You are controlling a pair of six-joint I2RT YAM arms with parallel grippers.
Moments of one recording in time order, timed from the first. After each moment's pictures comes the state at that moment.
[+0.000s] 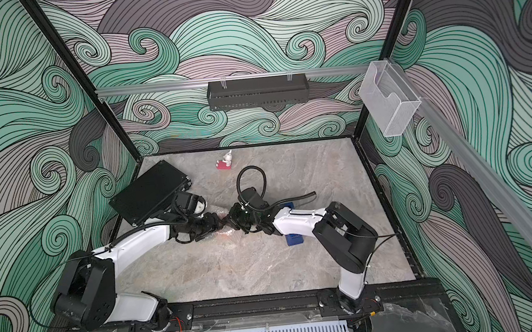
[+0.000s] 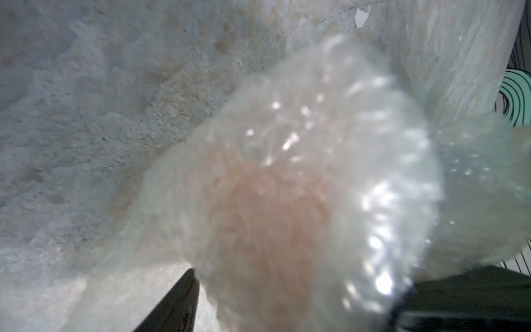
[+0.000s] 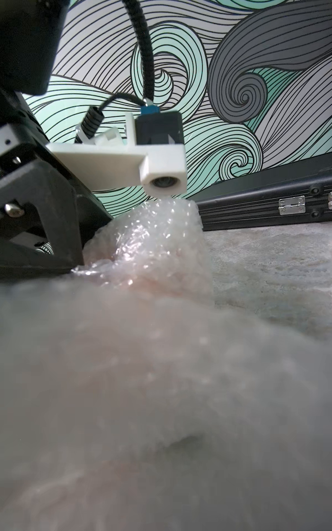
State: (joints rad) left arm -0.39 1.40 0.79 -0.49 0.34 -0.64; right arm 0.85 1.77 0.99 0.20 -0.37 1.43
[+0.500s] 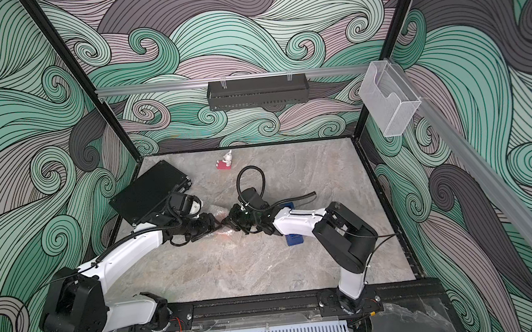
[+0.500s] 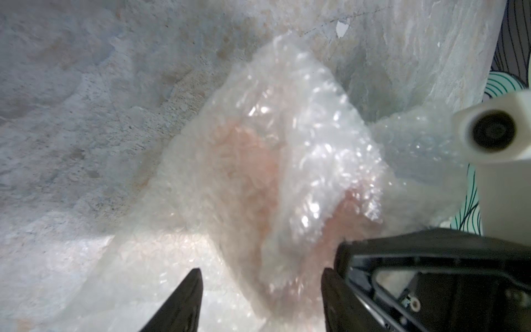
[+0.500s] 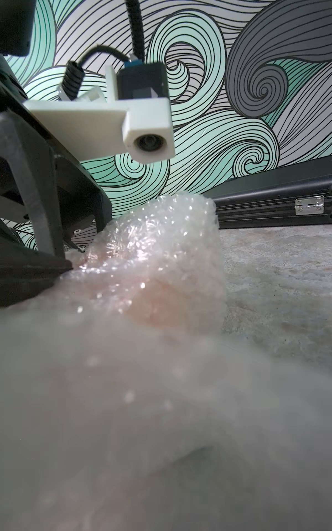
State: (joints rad) left arm -0.39 1.28 0.80 -0.58 0.32 -0.64; right arm 0.85 1.77 0.98 0.19 -0.40 1.38
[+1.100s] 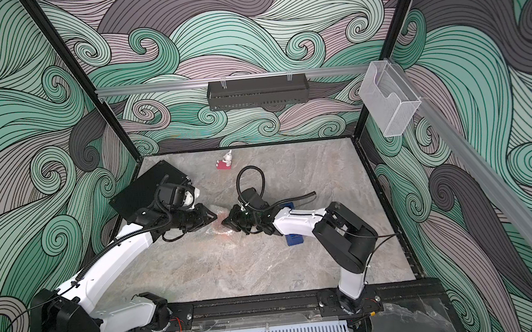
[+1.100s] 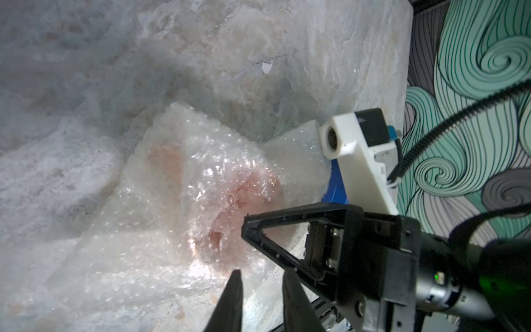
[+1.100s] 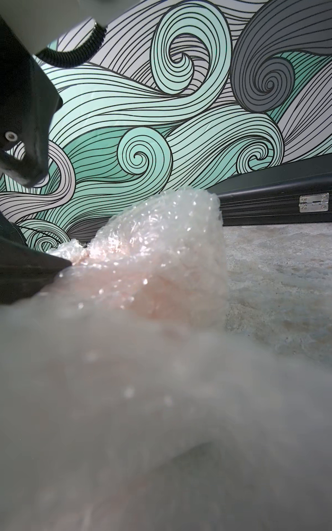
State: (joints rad) left arm -0.39 1.22 0.94 -0.66 0.40 -0.64; right arm 0.85 1.77 0.98 0.18 -0.40 1.36
